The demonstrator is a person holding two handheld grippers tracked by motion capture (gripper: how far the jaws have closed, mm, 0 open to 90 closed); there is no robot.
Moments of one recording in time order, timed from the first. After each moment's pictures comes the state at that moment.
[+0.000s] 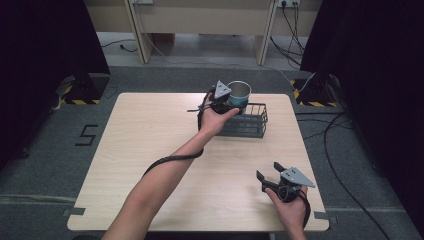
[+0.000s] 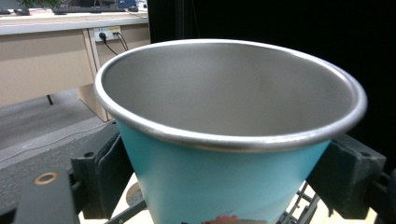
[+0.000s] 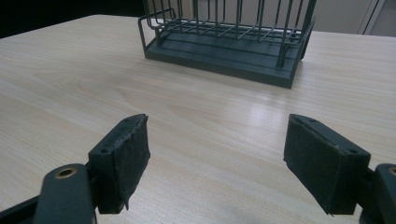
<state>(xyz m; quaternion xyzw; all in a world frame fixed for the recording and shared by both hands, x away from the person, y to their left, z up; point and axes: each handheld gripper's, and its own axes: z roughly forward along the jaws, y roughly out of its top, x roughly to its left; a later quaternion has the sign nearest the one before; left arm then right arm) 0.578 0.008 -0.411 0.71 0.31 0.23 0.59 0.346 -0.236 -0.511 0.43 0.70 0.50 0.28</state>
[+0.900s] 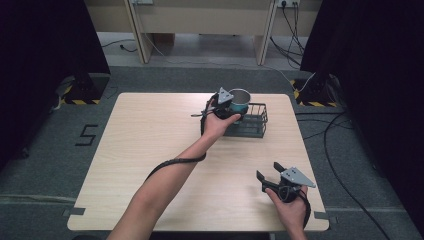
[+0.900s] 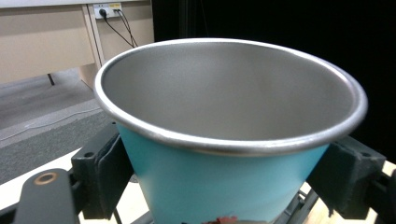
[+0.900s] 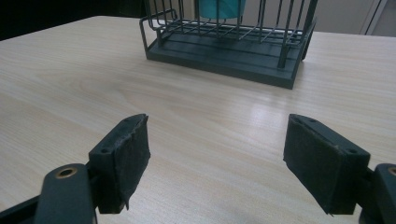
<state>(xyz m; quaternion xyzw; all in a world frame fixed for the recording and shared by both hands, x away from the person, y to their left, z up) 0.579 0.000 -0.436 0.73 0.33 0.22 0.56 0.346 -0.237 -0.512 0.43 0.70 0.50 0.28</state>
